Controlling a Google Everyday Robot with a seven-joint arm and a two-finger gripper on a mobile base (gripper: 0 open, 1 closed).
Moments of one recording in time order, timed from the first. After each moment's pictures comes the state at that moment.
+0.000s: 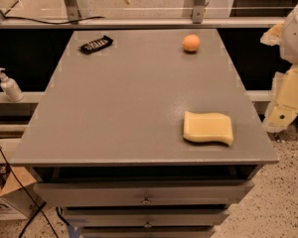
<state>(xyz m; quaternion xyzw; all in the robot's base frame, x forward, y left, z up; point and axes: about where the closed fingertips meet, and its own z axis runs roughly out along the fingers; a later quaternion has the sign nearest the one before) 0.438 -0.217 0.976 -0.60 0.78 -0.03 0.16</state>
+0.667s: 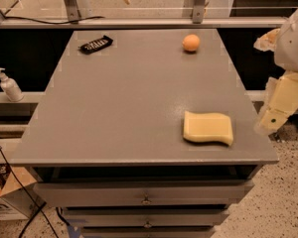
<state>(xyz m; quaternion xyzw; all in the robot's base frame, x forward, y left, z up) 0.444 -0.209 0.963 -0.60 0.77 -0.01 0.19</state>
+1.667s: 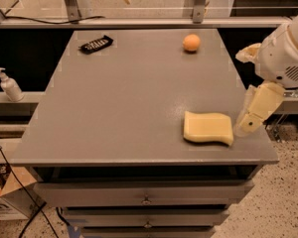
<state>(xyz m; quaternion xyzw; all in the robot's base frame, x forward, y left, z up) 0.465 -0.189 0.928 -0.60 0.76 0.06 0.23</state>
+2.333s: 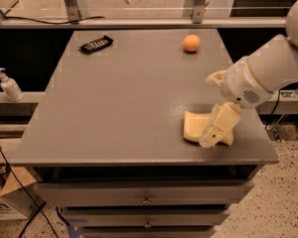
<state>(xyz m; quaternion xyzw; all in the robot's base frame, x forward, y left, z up) 0.483 -0.142 0.862 -0.59 0.76 0.15 0.25</state>
